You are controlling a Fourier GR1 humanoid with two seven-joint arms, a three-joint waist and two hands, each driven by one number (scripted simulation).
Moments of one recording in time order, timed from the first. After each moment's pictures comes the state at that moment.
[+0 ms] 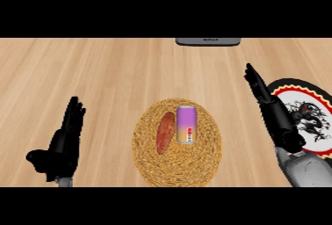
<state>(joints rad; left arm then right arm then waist) 0.04 0.27 -0.26 -1.64 0.16 0.45 -0.01 -0.25 -0.45 0.34 -1.56 -0.11 -0.24 -0.12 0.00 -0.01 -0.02</state>
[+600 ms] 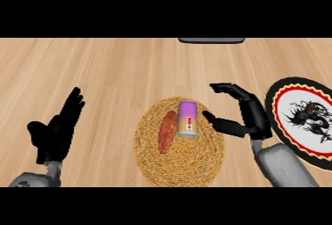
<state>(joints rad) -0.07 0.37 -0.21 -1.54 0.21 0.30 0.10 -0.31 -0.29 0.33 -1.35 -0.12 -0.24 -0.26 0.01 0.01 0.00</state>
